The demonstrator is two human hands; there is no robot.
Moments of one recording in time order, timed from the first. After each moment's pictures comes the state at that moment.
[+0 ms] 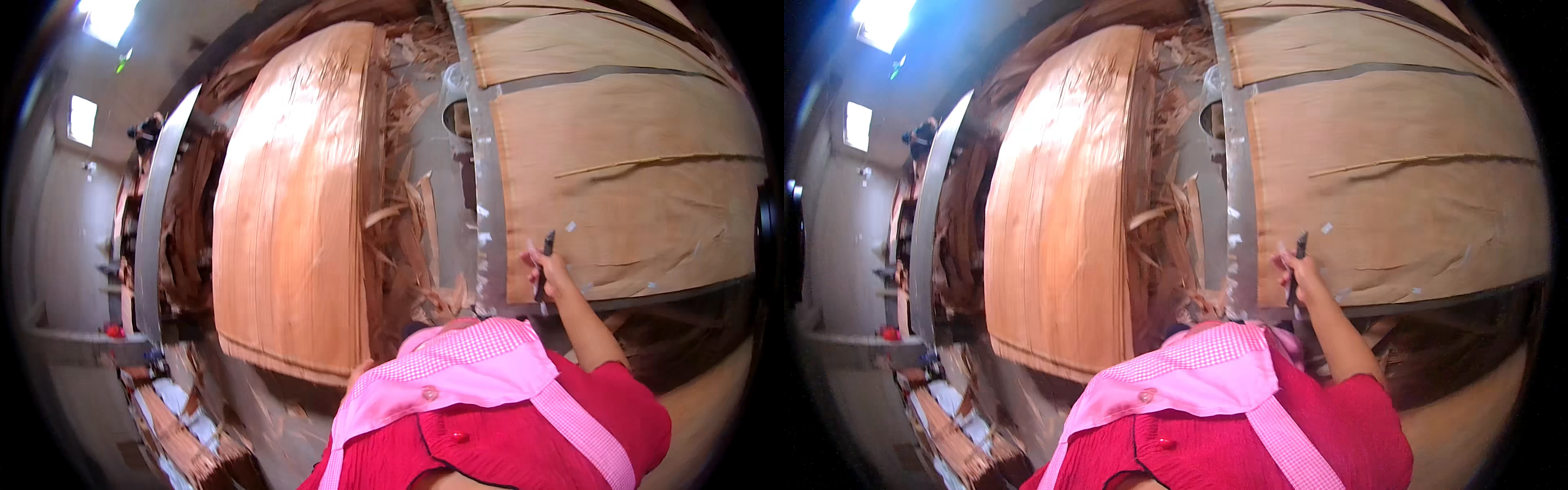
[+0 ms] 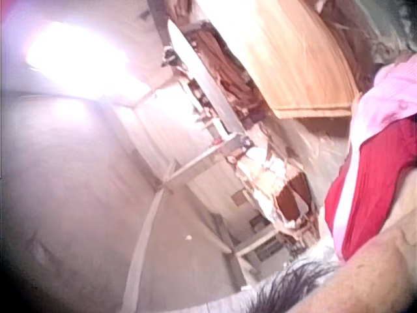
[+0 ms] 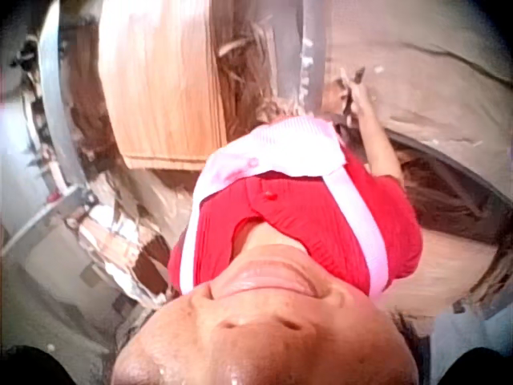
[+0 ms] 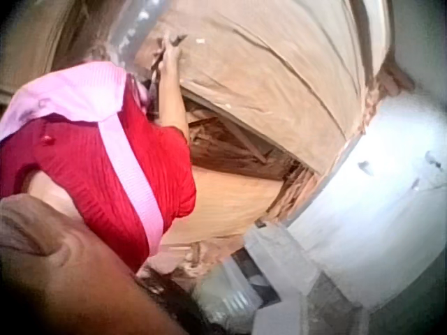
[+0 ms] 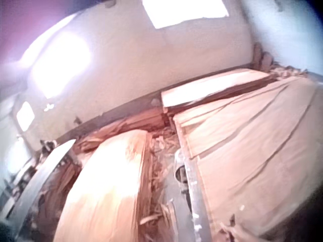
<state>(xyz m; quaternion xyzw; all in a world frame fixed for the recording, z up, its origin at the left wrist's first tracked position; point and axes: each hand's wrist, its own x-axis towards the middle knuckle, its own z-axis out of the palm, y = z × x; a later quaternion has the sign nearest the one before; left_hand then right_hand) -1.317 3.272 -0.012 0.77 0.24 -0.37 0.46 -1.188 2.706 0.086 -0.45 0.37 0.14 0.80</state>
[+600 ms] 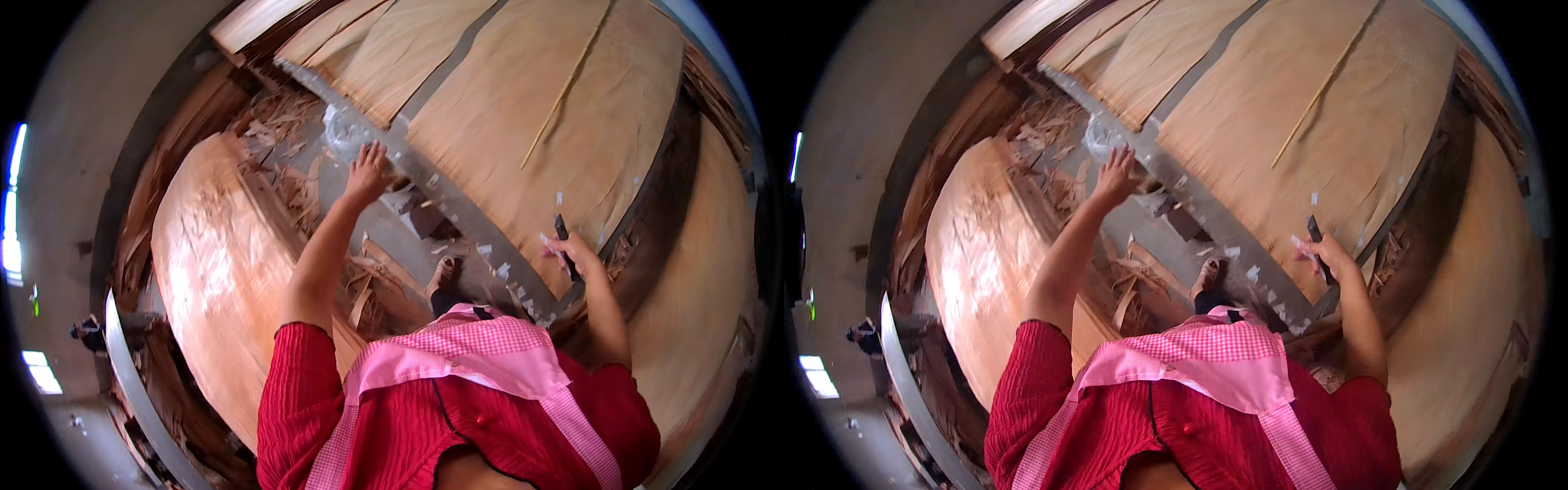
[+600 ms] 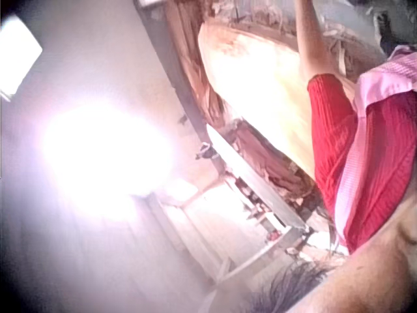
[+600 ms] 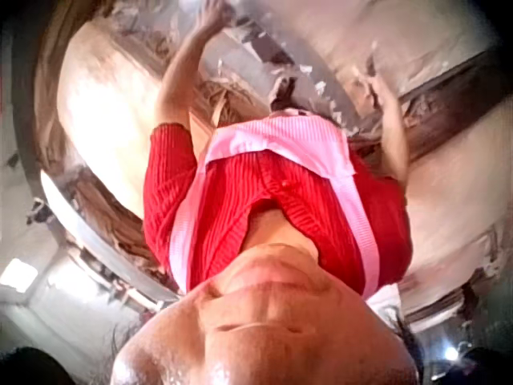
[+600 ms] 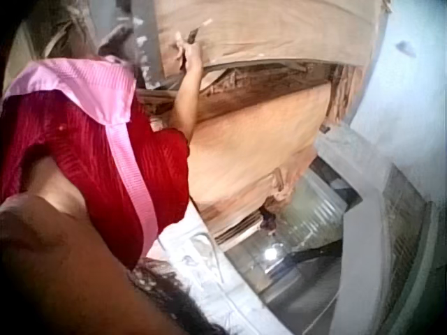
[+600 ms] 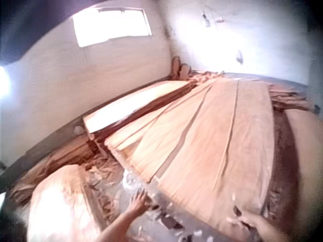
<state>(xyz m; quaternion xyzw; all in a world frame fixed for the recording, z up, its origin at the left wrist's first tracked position) -0.721 2.833 0.101 0.80 -0.59 -0.07 0.07 -1.189 2.719 0.083 -0.50 0.48 -0.03 0.72</state>
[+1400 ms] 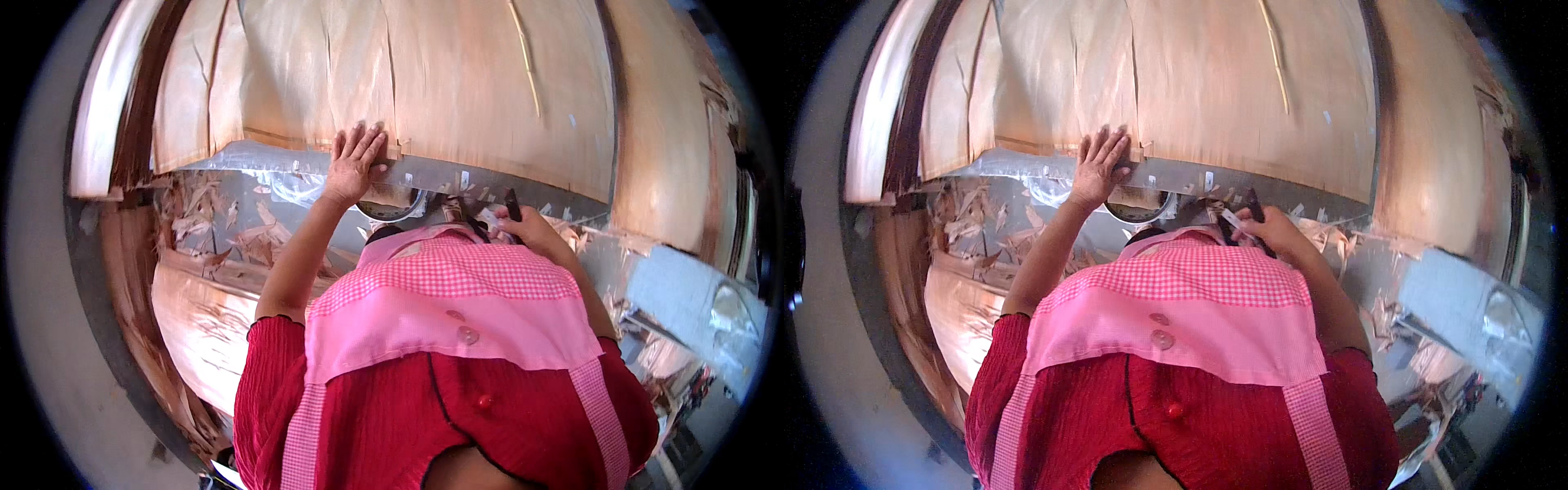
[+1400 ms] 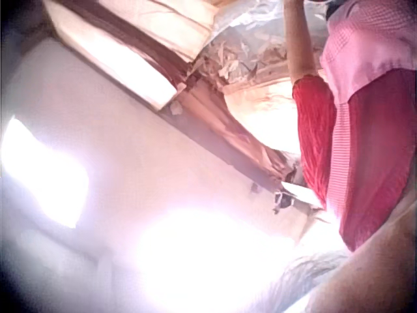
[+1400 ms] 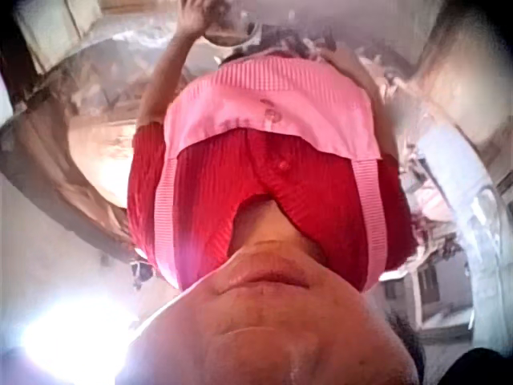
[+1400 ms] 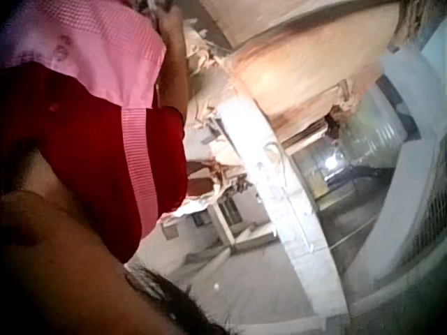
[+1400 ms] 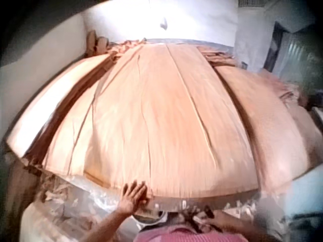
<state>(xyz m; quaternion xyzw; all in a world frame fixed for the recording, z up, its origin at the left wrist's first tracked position) -0.590 2.716 0.070 0.46 -0.88 -0.11 0.09 -0.917 2.832 0.158 -0.36 0.61 -0.14 0.69</state>
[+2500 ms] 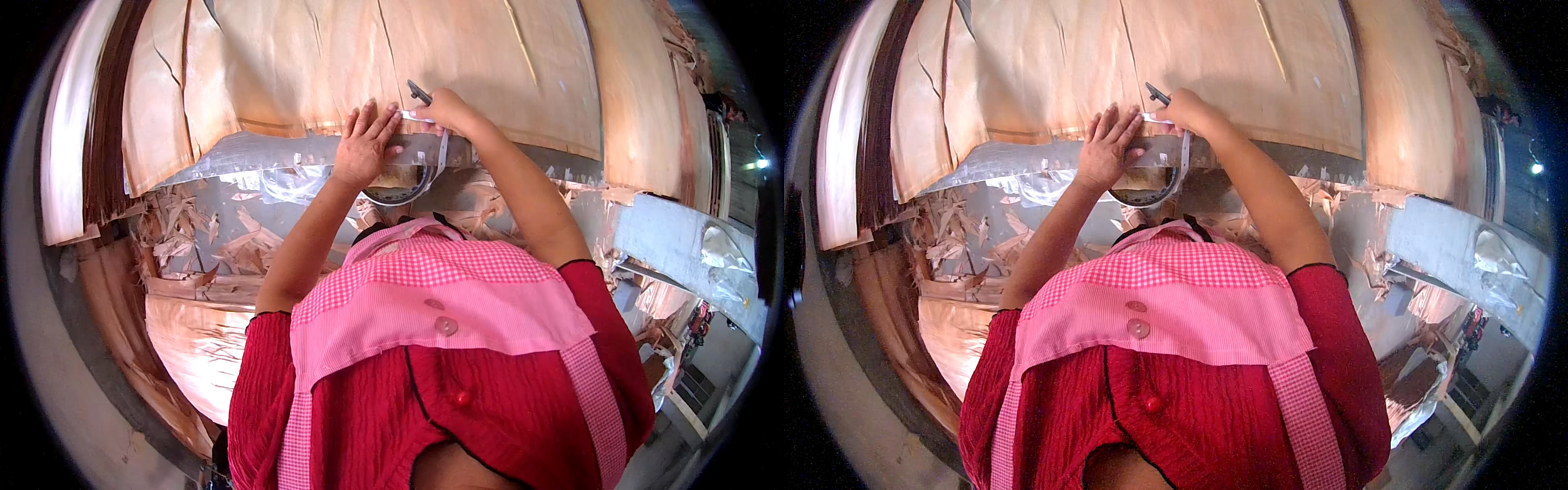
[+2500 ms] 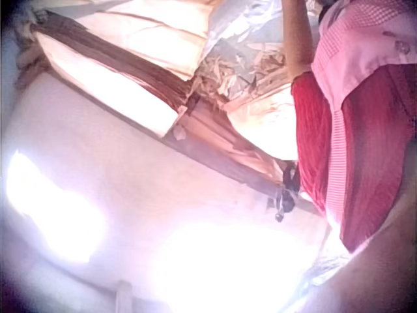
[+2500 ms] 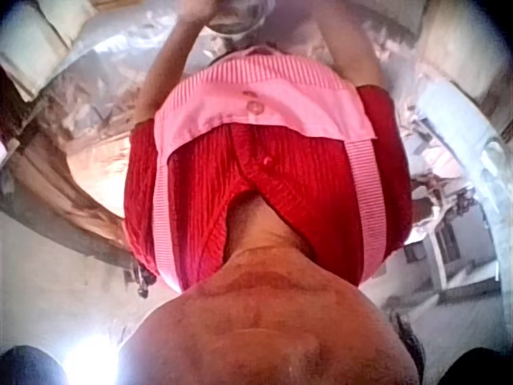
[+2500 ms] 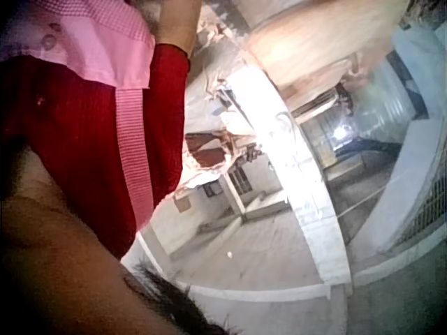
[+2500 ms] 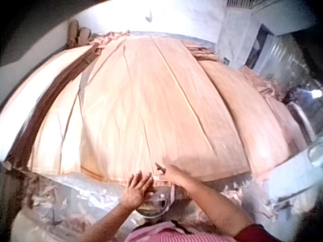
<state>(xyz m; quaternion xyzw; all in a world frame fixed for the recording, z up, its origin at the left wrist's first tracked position) -0.583 2.698 0.058 0.37 -0.91 -0.10 0.14 -0.787 2.669 0.090 -0.49 0.68 -0.09 0.53</state>
